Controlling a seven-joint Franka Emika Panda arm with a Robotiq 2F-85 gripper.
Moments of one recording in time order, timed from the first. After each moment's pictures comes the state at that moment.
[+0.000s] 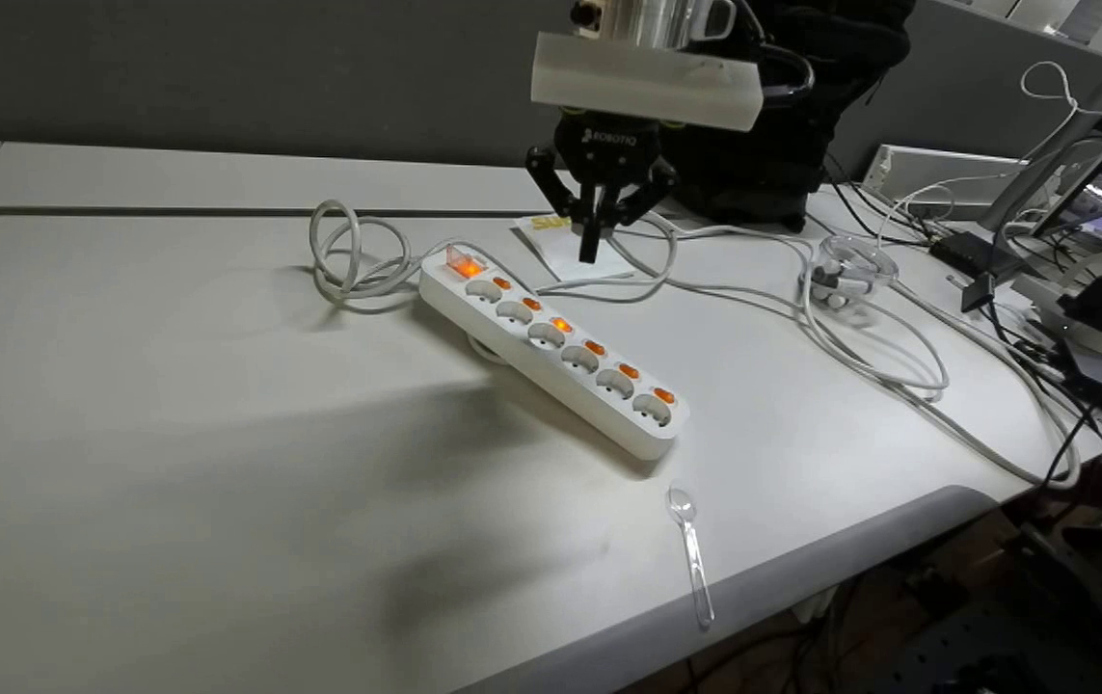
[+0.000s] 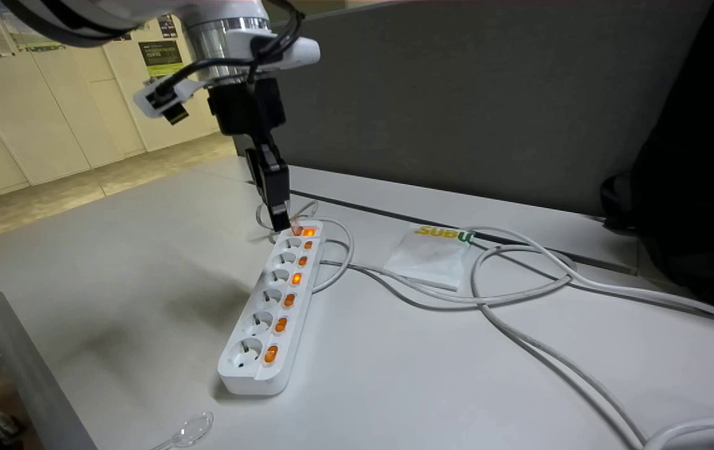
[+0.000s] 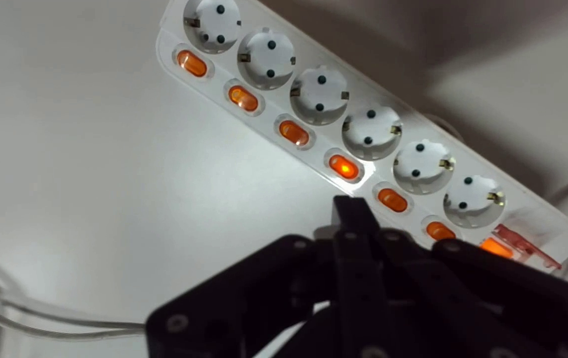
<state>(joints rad) 0.10 0.26 -0.03 -2.26 -0.14 2.48 0.66</state>
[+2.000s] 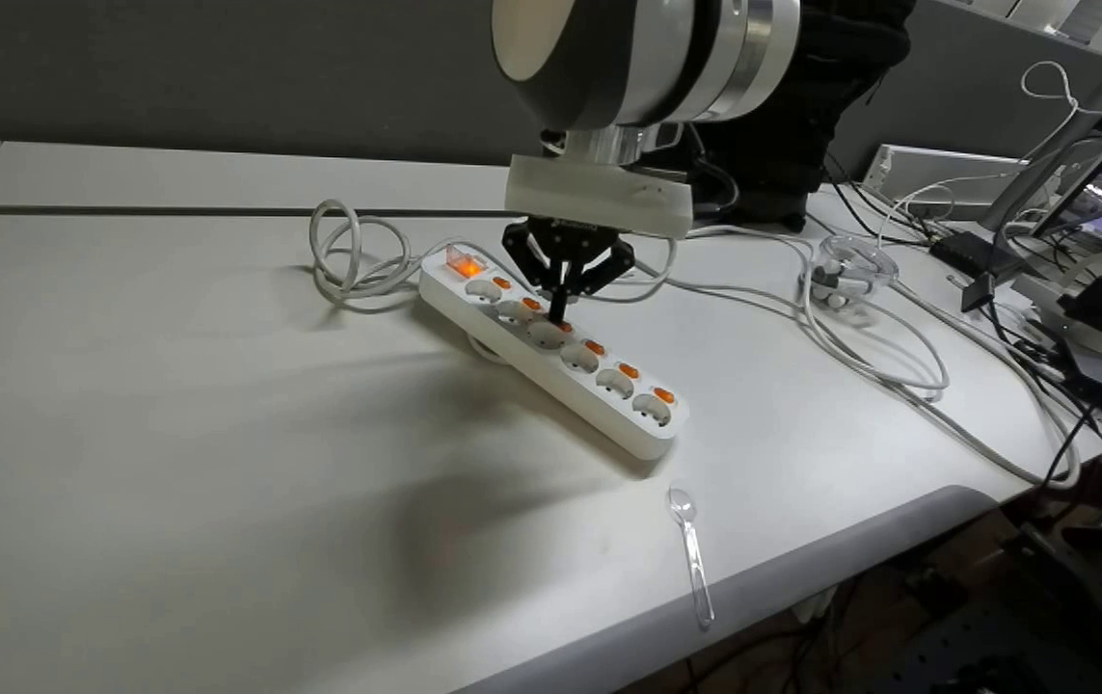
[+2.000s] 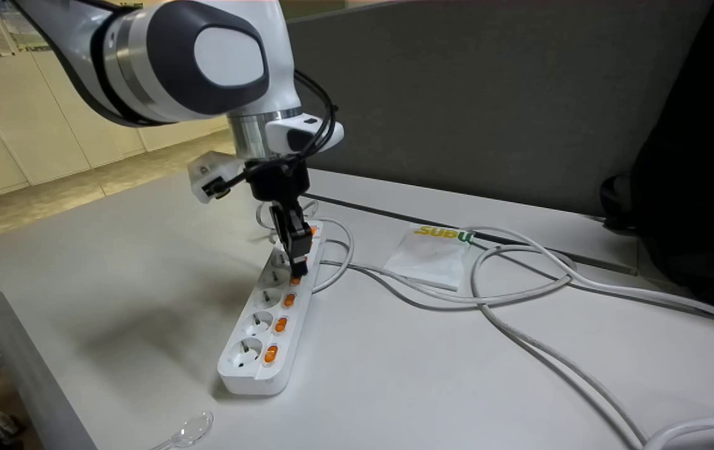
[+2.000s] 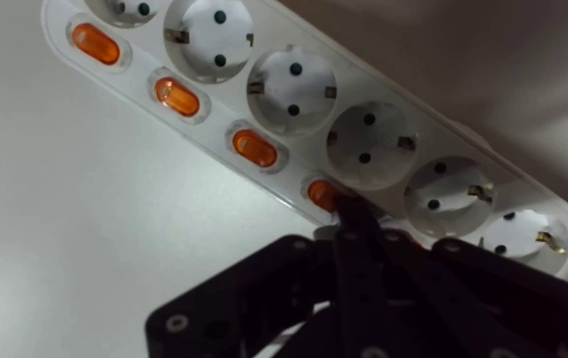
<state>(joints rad) 0.13 0.49 -0.06 -2.19 -0.03 2.64 0.57</state>
